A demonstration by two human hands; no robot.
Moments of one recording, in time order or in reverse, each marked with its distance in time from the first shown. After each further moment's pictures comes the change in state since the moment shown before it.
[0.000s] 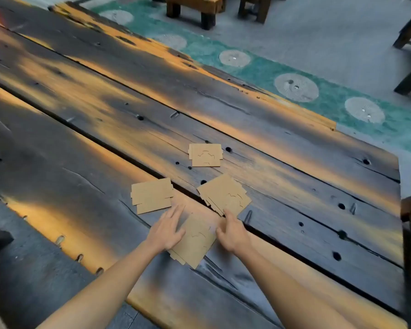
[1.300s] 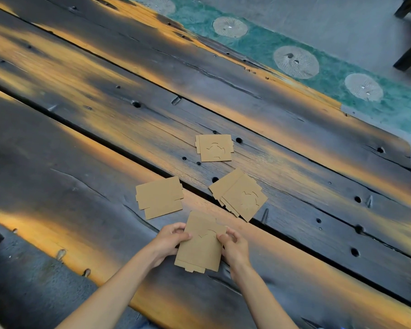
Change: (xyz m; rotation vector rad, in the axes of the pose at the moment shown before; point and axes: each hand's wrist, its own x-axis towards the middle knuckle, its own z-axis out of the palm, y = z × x) left_hand 0.015 -0.047 -0.013 -1.126 -0.319 -0.419; right_hand 0.006 -0.048 0.070 1.249 0.149 0.590
